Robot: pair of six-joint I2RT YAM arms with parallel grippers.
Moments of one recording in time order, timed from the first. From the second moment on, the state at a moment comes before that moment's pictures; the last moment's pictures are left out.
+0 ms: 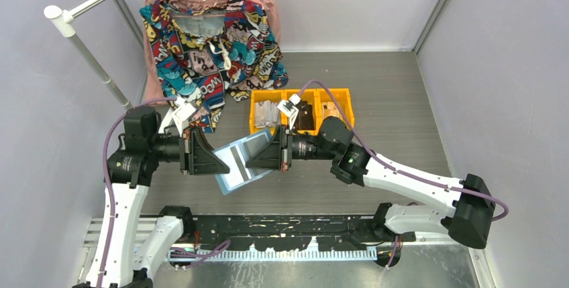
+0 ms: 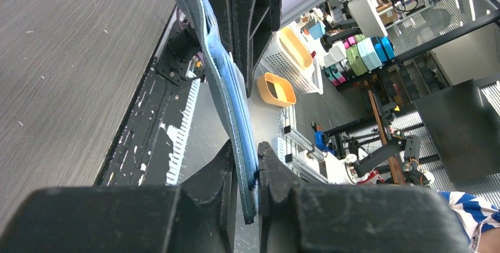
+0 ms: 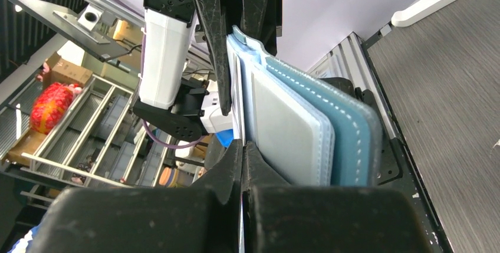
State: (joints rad) left arm -0.07 0.76 1.01 -0.84 1.49 -0.27; right arm 1.01 1.16 0.84 0.44 -0.56 1.00
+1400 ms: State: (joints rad) left arm -0.06 0.71 0.99 -0.74 1.49 -0.31; right arm 1.03 1.23 0.84 0.56 -0.69 1.10
